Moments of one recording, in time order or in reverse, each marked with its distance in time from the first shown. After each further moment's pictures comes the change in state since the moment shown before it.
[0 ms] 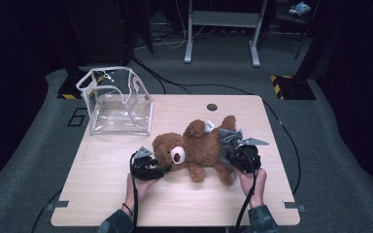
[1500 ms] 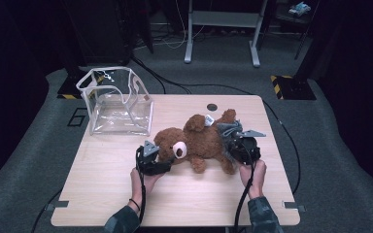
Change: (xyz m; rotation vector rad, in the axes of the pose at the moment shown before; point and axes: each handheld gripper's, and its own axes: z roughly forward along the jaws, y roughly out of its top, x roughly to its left) left arm -0.027 0.026 0.002 -0.064 0.201 0.126; right arm -0.010 0.017 0.017 0.012 -0.103 -0.013
